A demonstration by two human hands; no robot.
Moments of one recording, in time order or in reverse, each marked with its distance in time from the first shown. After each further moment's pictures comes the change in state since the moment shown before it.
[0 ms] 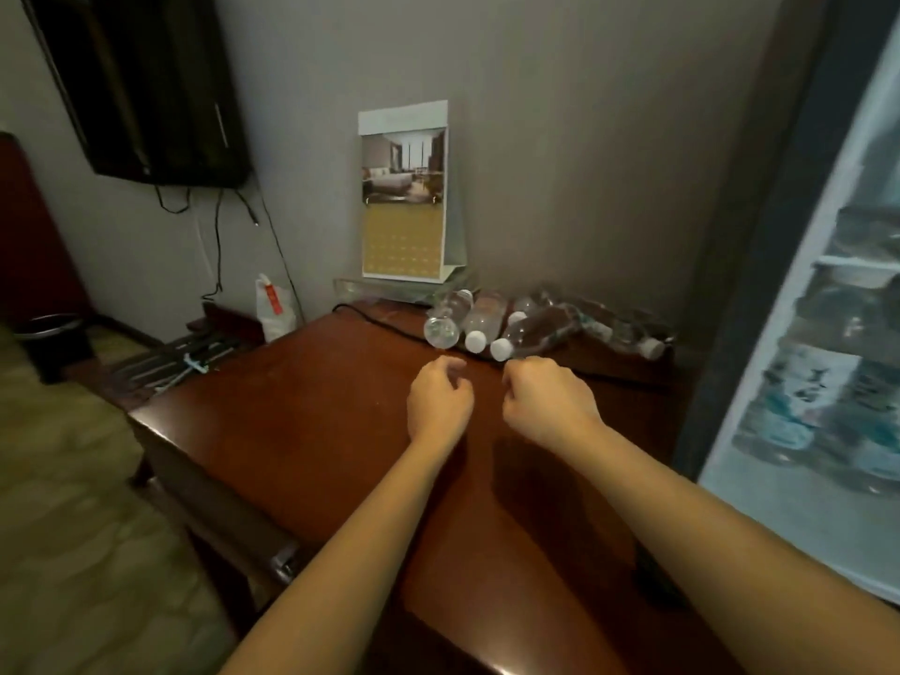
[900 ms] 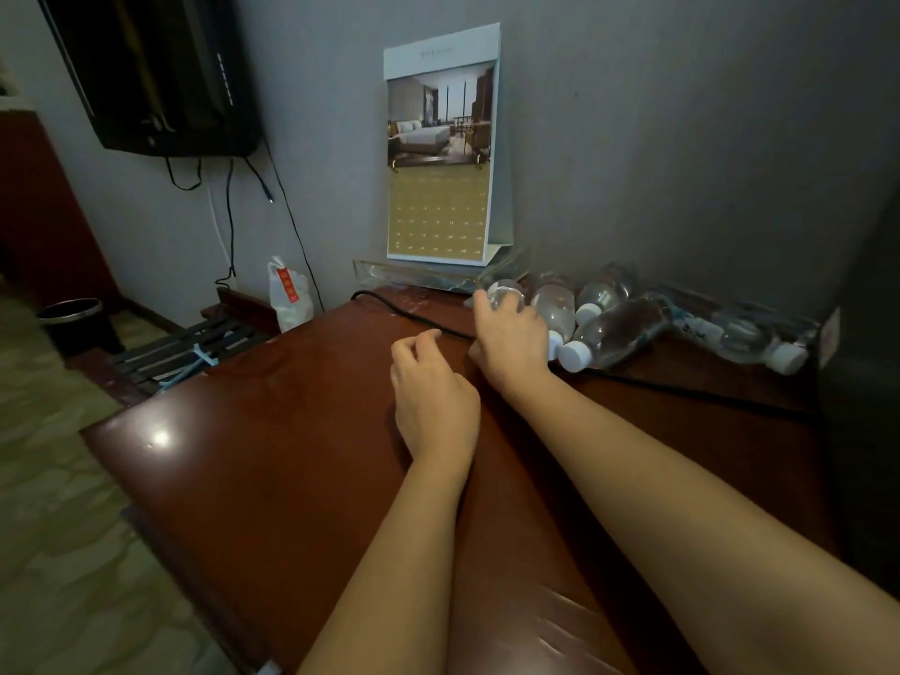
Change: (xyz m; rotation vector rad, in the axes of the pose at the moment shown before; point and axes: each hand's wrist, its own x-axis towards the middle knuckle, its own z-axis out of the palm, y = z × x) left_hand 0.063 -0.046 0.001 0.223 0.303 -0.033; right_hand 0.176 -0.044 0.120 -0.141 0.213 -0.052
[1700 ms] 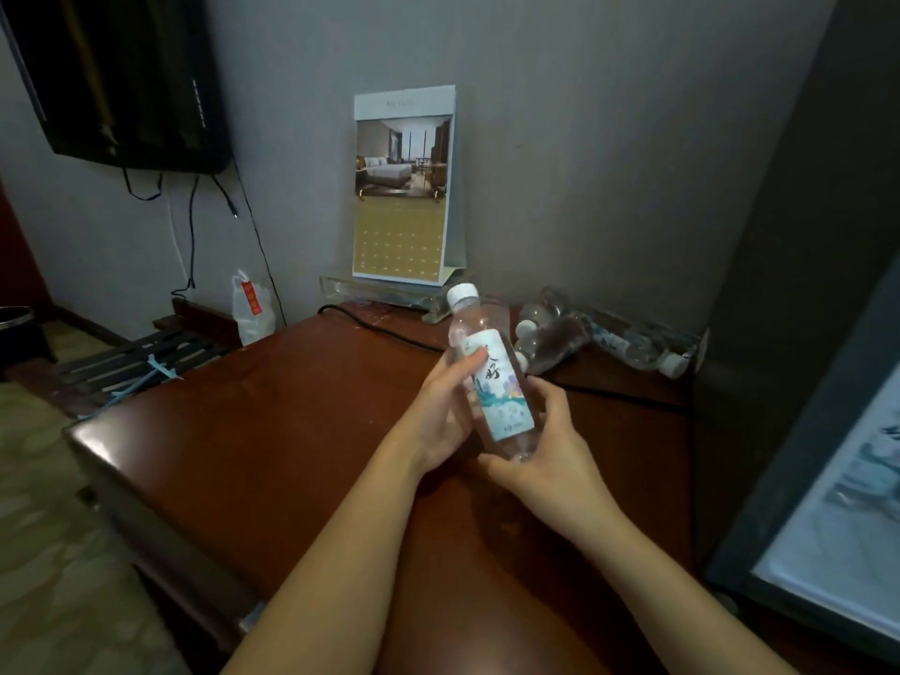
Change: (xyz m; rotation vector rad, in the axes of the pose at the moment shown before) left_hand -0.023 0.027 -0.018 -1.404 -0.944 -0.297; right_hand -0.174 0.039 -0.107 0.994 -0.133 0.279
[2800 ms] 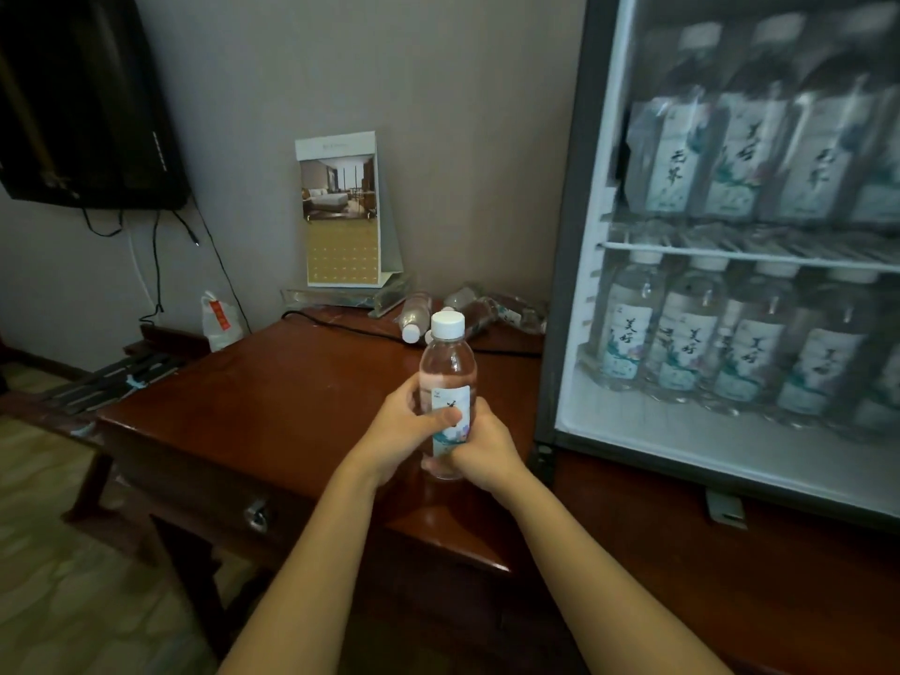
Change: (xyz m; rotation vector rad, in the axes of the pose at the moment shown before) left_hand -0.126 -0.022 0.074 0.562 -0.036 0.112; right_hand -0.100 -0.011 -0.037 0.046 -0.070 0.194
